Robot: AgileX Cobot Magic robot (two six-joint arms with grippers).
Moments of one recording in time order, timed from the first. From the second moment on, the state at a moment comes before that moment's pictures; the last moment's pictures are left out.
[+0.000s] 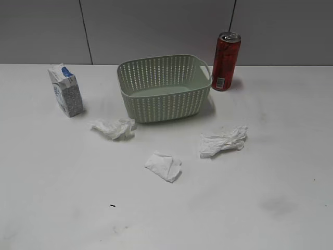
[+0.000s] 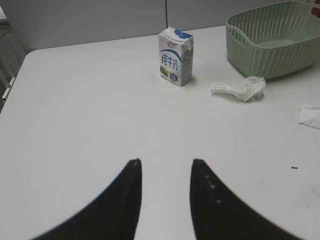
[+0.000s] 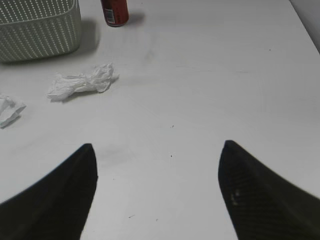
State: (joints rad) left arm -0.15 -0.01 -0.51 -0.14 1.04 0.13; right arm 0.07 0.00 -0.42 0.05 0.94 0.02
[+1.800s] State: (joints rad) left arm -0.15 -0.01 -0.51 -0.16 1.04 0.13; right arm 0.07 0.44 -0.51 0.09 0.77 -0.10
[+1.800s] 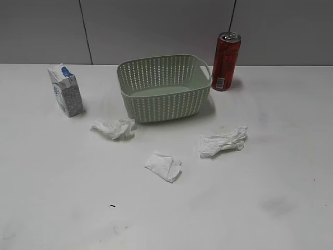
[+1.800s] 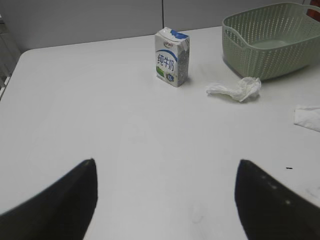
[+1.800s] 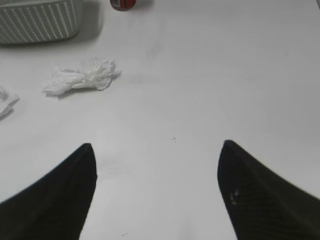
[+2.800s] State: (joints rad) left arm -0.15 -0.01 -0.51 -0.16 1.04 0.13; right arm 0.44 1.70 -1.08 0.05 0.69 -0.07
